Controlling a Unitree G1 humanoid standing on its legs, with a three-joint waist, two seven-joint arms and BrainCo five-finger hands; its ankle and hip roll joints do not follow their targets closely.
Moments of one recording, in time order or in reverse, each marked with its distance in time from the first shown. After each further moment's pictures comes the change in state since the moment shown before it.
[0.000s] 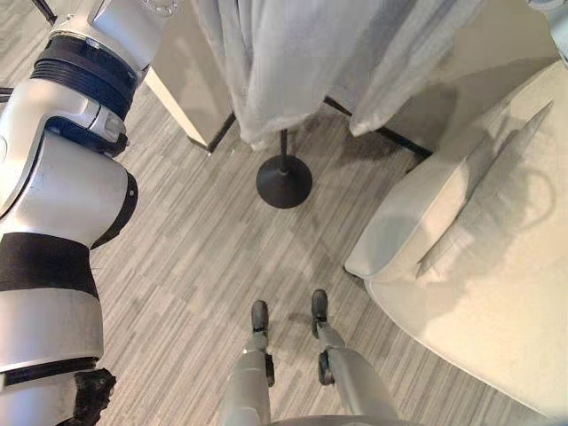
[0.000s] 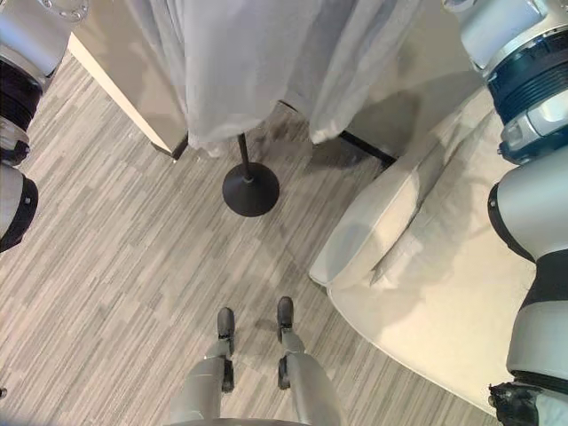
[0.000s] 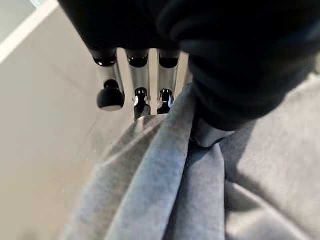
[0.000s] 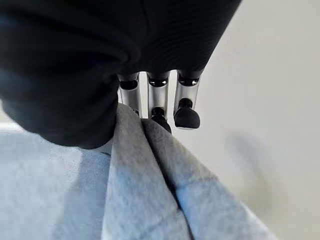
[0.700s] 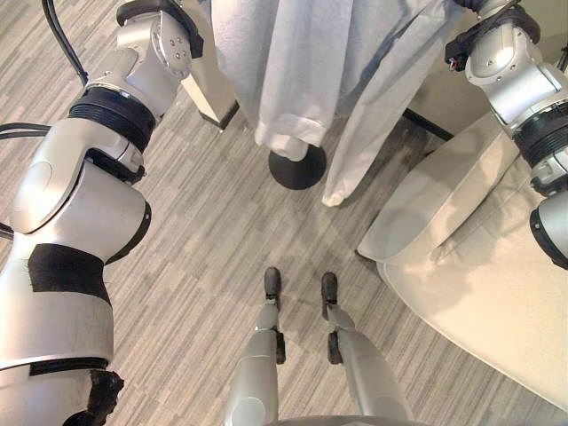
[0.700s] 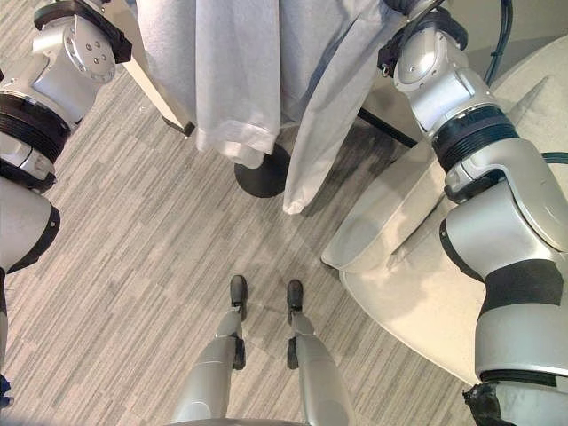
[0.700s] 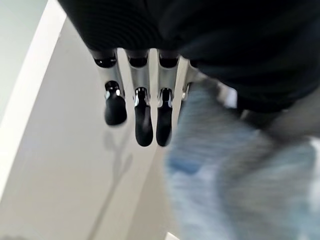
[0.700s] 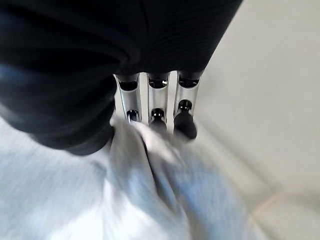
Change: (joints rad) left arm 0.067 -0.018 -0.037 0.022 -0.030 -0.019 -0.103; right arm 0.176 0.097 -0.100 -0.017 0.133 -0.034 0.089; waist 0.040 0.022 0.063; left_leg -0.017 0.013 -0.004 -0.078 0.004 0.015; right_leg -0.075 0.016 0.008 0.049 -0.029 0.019
